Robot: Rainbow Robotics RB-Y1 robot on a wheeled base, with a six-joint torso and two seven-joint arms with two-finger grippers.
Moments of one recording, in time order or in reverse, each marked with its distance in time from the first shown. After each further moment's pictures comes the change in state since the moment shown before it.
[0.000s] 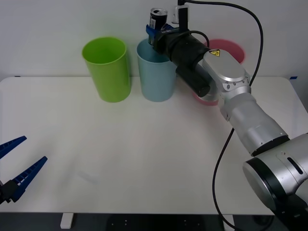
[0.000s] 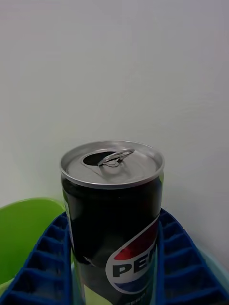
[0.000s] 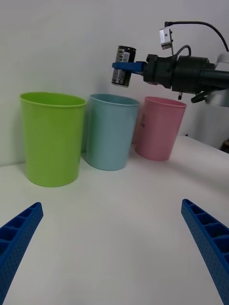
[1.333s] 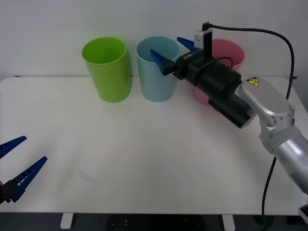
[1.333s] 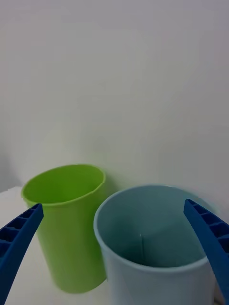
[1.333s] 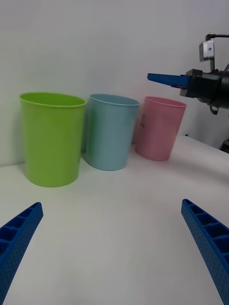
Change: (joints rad) right arm 0.371 -0.308 0.191 -0.530 -0.240 -0.098 0.017; left arm 0.000 0.000 0.000 0.000 0.000 0.000 0.000
